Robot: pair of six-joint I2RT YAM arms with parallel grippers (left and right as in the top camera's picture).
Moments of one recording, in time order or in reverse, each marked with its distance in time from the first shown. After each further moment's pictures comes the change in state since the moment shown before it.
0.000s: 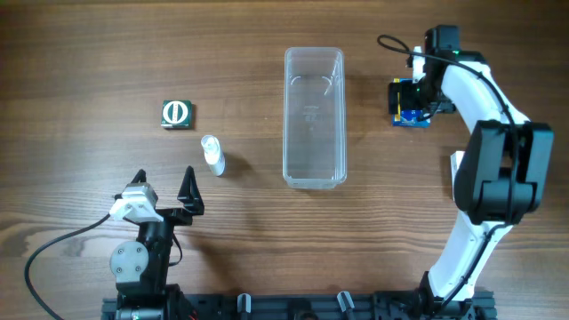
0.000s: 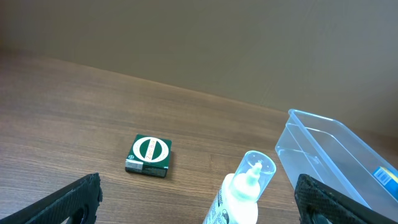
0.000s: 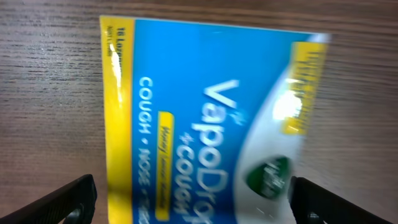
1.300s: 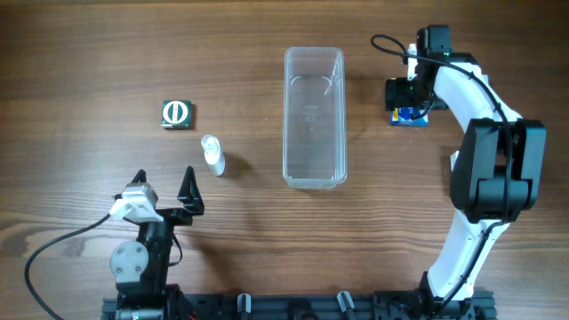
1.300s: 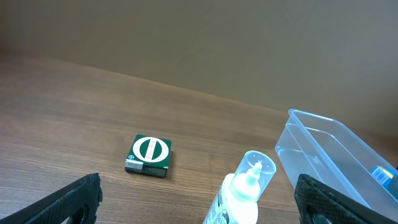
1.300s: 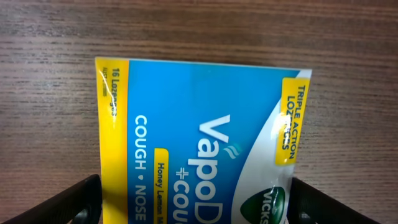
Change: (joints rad) left arm 0.000 0.000 0.000 0.000 0.000 0.000; right arm 0.023 0.011 -0.009 0.080 0.042 0.029
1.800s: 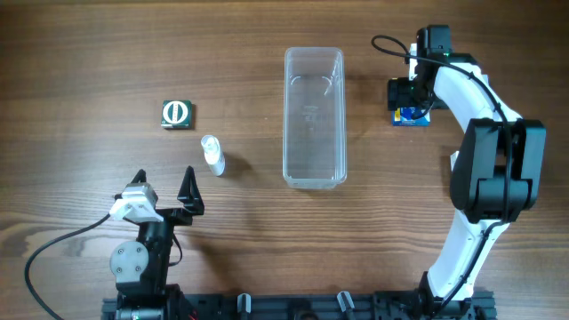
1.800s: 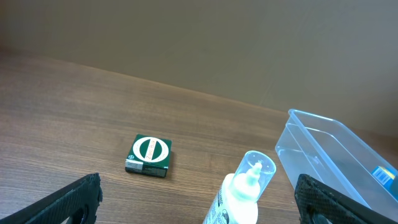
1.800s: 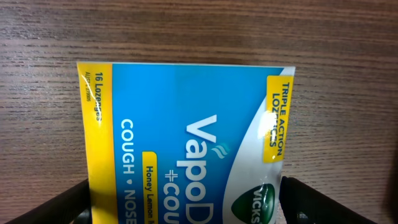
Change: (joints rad) left arm 0.000 0.000 0.000 0.000 0.000 0.000; right arm 0.000 0.000 -0.006 0.008 0.045 0.000
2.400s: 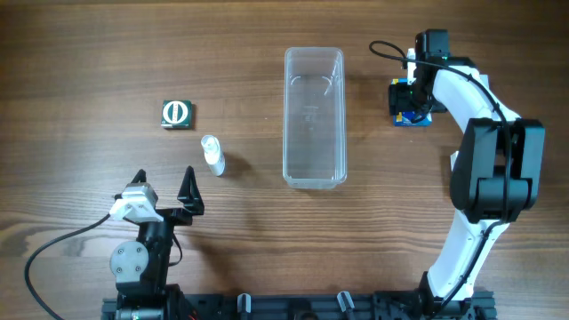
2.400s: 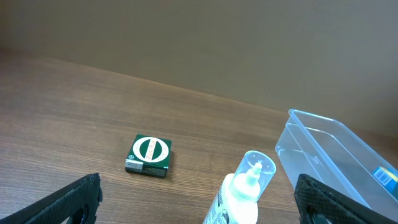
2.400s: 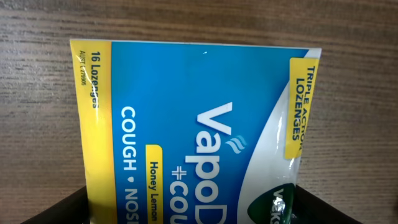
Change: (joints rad) left arm 0.000 0.000 0.000 0.000 0.000 0.000; right arm 0.000 -0.001 -0.028 0.006 -0.004 -0.029
